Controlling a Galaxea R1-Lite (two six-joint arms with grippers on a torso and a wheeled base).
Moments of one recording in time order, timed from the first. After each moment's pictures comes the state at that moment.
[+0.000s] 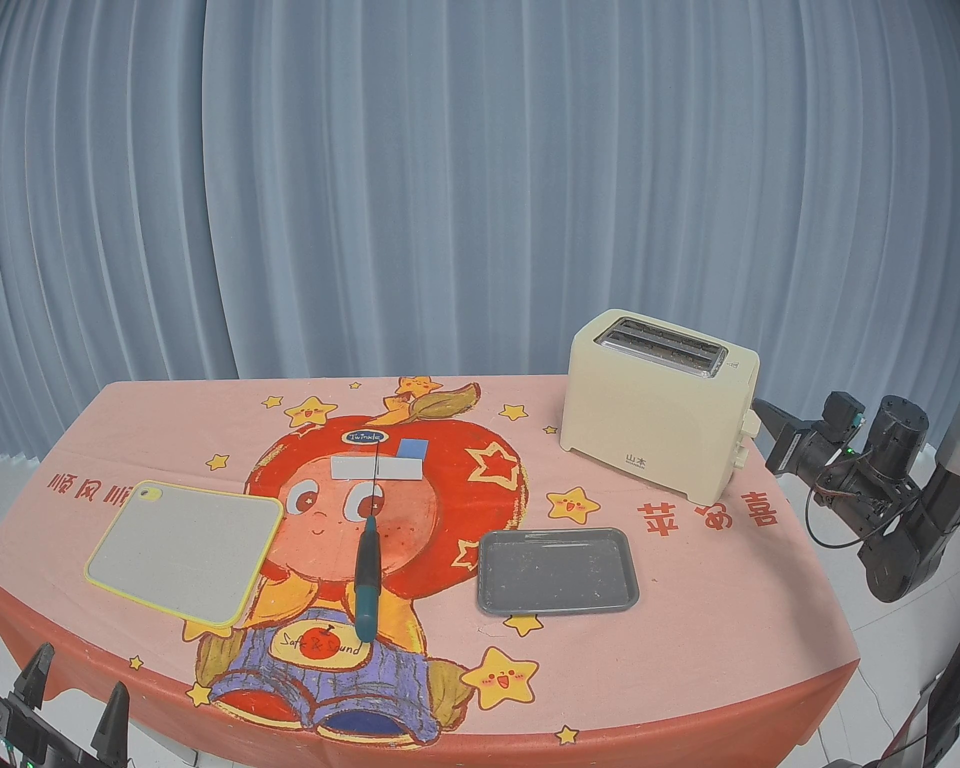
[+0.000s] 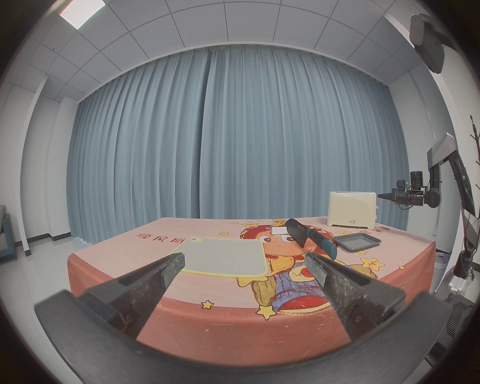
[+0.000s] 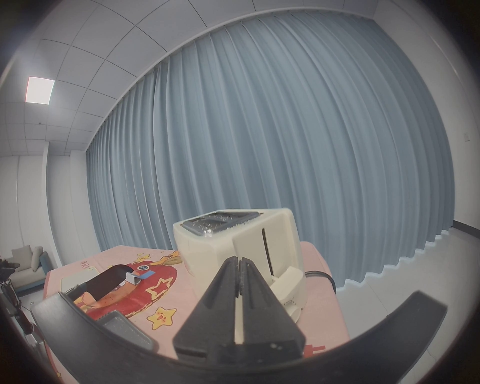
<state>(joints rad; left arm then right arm) 0.00 0.05 -0.02 0.00 -0.01 0.00 0.09 1.97 -0.45 -1.50 0.21 0.23</state>
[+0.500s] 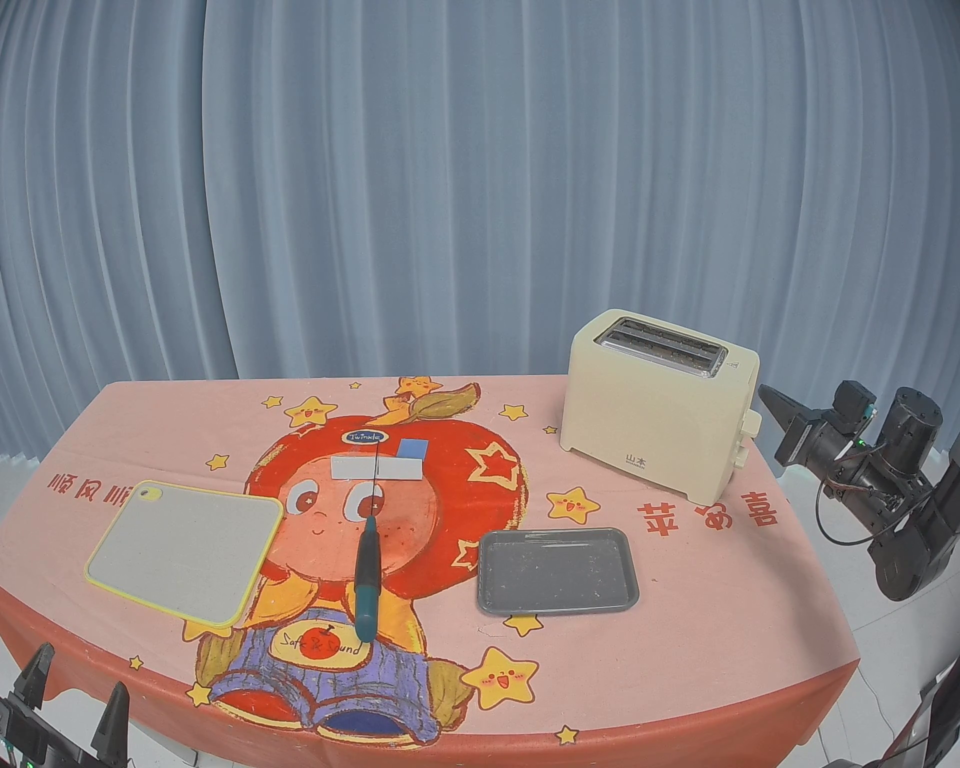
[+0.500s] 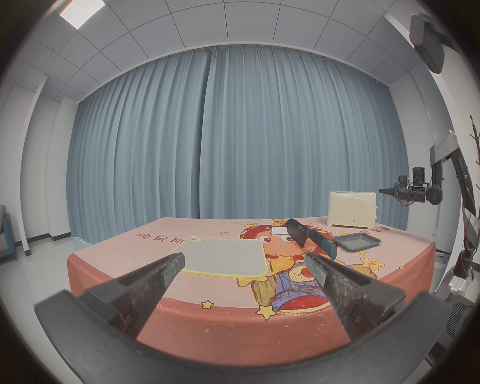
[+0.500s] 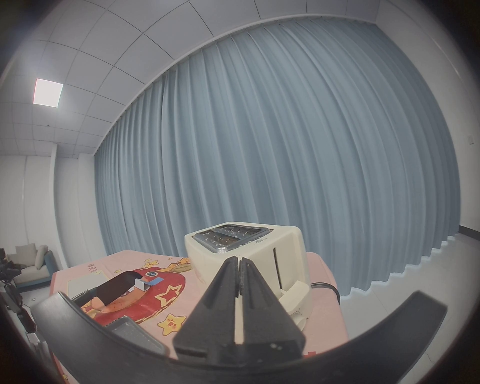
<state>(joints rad) -0.01 0.05 -0.02 0.00 -0.01 0.00 0.09 1.93 -0.43 -1.51 0.26 0.23</state>
